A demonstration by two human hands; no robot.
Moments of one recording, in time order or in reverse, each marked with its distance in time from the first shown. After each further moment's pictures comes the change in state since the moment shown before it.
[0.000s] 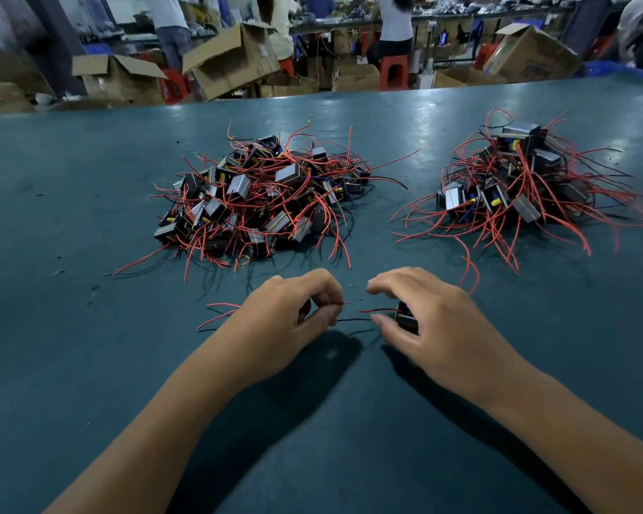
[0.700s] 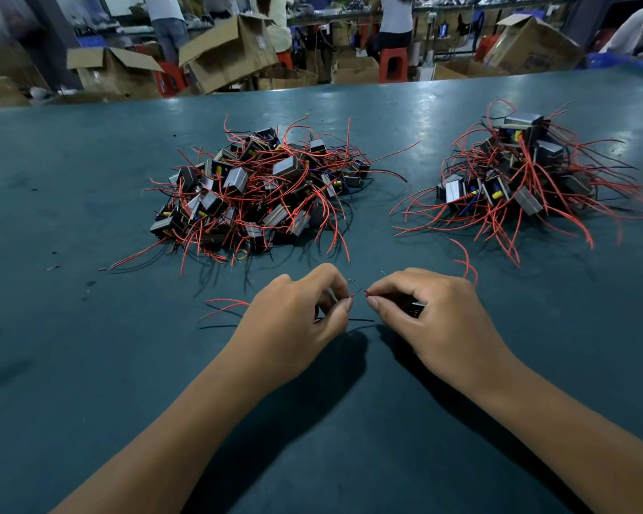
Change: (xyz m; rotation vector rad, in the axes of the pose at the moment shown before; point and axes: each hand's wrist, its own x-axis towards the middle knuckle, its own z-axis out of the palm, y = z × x) left_hand 0.001 0.020 0.018 -0.014 0.158 -0.071; right_hand 0.004 0.000 0.008 0.188 0.136 0.135
